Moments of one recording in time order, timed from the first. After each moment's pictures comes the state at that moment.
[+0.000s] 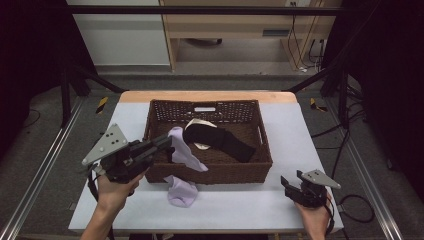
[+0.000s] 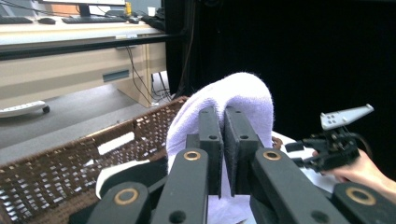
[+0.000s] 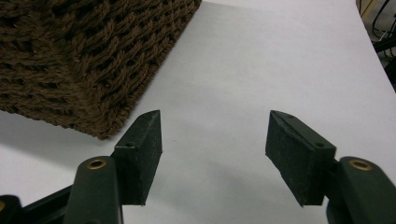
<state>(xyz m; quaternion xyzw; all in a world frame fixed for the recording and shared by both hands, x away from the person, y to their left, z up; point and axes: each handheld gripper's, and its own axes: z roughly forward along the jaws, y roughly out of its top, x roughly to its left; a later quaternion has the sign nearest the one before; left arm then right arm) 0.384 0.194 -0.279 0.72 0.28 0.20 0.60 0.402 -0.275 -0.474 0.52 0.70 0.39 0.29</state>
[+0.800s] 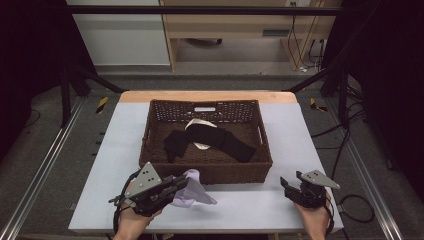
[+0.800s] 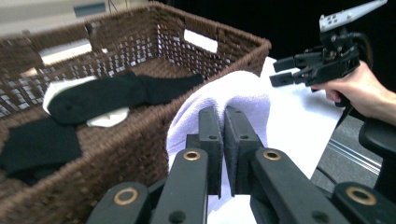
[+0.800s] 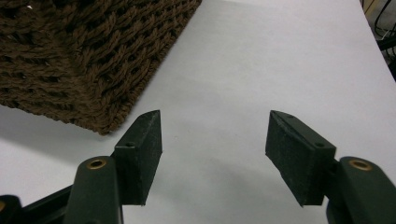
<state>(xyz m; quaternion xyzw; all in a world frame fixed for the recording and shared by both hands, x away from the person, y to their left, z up) 0.365 0.163 -0.368 0.79 0.30 0.15 0.52 0.402 -0.275 -0.476 0.51 0.71 0.39 0.29</state>
